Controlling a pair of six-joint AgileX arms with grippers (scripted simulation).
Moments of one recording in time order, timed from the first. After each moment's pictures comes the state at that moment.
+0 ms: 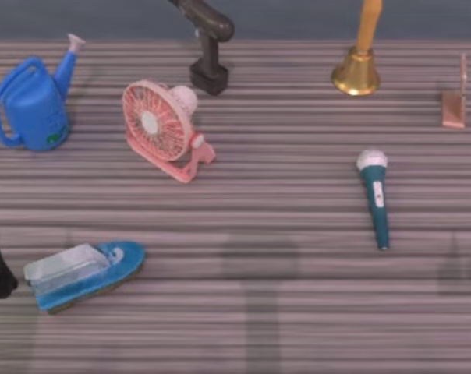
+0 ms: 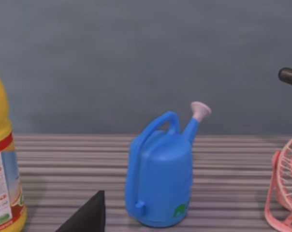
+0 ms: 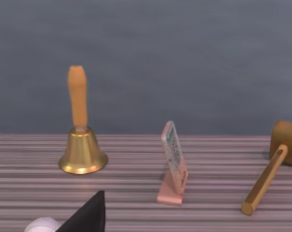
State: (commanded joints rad) left arm 0.00 0.00 0.00 0.00 0.00 0.00; right arm 0.00 0.00 0.00 0.00 0.00 0.00
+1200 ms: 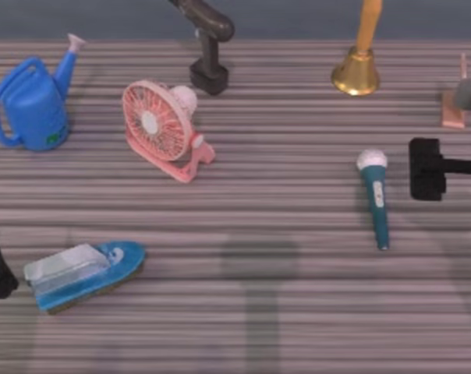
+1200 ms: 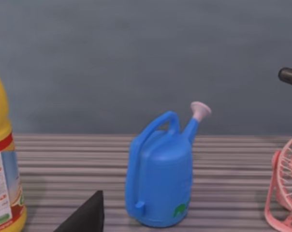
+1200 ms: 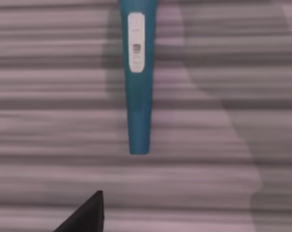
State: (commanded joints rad) left arm 0.00 0.00 0.00 0.00 0.00 0.00; right arm 0.29 1.45 1.00 -0.68 0.04 0.31
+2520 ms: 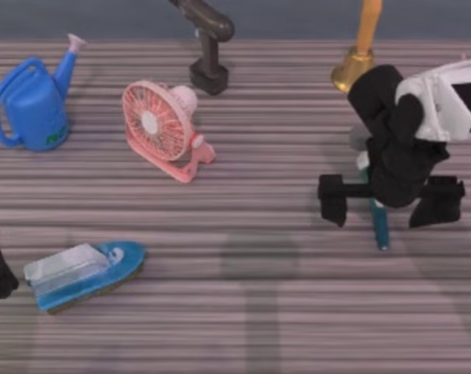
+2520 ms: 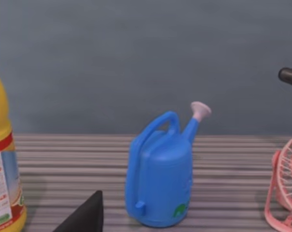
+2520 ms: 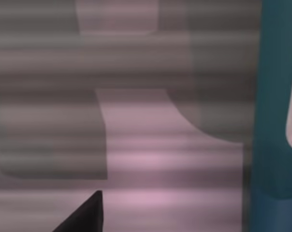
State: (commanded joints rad) left arm 0.00 0.00 0.00 0.00 0.00 0.00; right arm 0.39 2.10 1.32 -0.70 0.04 0.42
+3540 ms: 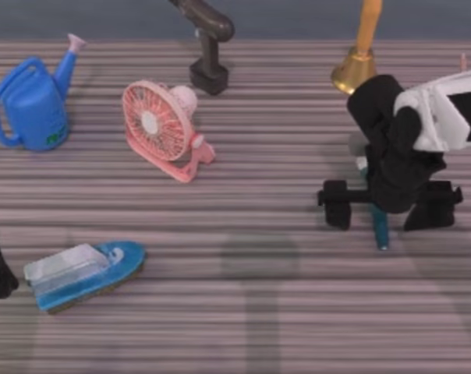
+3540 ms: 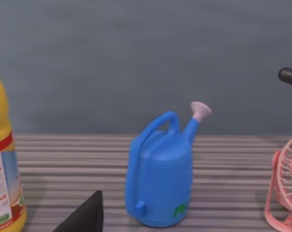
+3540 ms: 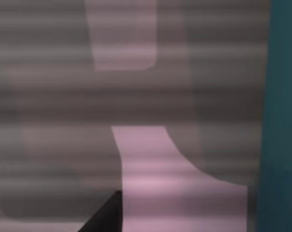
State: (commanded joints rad) left arm 0.00 0.00 0.00 0.00 0.00 0.00; right arm 0.39 2.18 1.28 -0.59 0.04 0.42
